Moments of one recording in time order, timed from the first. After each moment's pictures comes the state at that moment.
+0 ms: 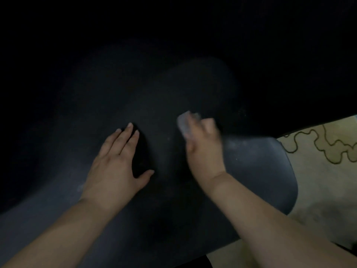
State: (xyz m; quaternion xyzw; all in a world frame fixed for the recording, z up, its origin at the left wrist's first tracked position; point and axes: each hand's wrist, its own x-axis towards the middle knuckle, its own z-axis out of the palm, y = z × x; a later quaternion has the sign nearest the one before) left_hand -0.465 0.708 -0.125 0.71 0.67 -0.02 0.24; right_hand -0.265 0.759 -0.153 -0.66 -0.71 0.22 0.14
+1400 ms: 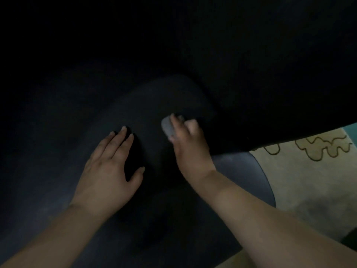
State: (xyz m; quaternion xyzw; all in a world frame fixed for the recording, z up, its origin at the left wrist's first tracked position) left_hand -0.418 0.767 -0.136 0.72 0.64 0.03 0.26; right_hand -0.221 0.813 -0.167 -0.67 -0.70 0.22 0.12
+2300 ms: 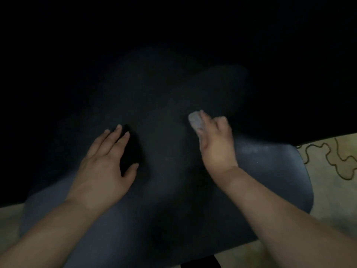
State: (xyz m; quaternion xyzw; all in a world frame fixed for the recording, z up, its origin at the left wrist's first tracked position) left_hand -0.535 0.677 -0.113 0.65 0.72 0.02 0.23; right_hand -0.295 0.762 -0.160 -0.65 -0.71 0.23 0.15
